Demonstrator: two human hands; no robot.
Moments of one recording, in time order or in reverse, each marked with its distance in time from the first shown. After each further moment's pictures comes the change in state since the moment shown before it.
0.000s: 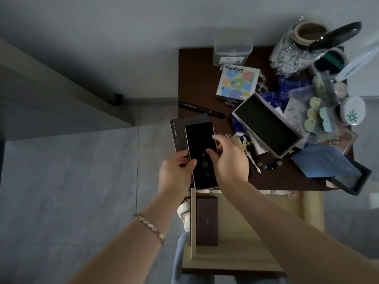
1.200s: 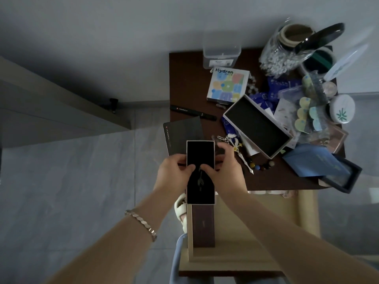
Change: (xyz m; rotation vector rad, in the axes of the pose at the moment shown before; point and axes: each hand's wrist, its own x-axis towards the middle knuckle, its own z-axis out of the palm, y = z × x) left_hand 0.006 0.010 0.003 0.260 -0.120 0.102; right_hand -0.011 0.020 -0.009 0.326 -0.221 0.225
